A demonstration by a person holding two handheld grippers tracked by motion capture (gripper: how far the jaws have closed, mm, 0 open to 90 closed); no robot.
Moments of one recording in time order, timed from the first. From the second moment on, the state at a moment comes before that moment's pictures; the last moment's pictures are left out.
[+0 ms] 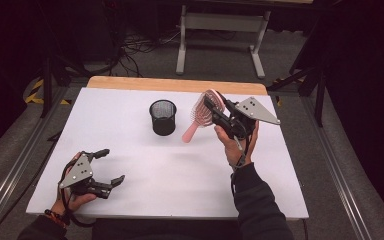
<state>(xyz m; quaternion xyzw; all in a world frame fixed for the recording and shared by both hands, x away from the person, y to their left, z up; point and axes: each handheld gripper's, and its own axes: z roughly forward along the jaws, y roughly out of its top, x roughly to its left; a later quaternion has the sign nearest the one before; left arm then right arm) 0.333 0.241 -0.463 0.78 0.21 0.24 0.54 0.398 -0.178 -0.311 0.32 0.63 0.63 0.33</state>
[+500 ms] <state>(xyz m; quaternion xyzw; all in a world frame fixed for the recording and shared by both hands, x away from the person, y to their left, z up) 0.332 0.242 -0.464 0.78 0.21 0.24 0.54 0.408 -0.176 -0.293 0.32 0.61 0.64 0.34</state>
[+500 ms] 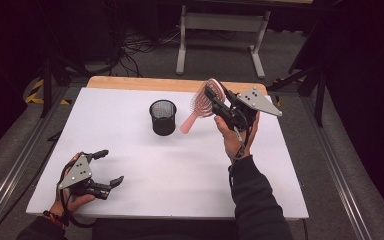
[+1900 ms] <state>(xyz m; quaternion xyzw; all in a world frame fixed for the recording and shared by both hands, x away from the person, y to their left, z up) 0.332 0.242 -0.465 0.79 0.20 0.23 0.54 0.429 -0.156 -0.277 0.32 0.58 0.66 0.34</state>
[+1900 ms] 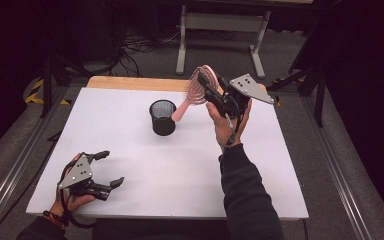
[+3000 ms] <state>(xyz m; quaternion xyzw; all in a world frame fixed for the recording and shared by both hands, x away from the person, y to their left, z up) 0.333 0.240 -0.466 0.79 0.20 0.23 0.53 0.465 -0.120 -0.290 0.34 0.58 0.65 0.36</state>
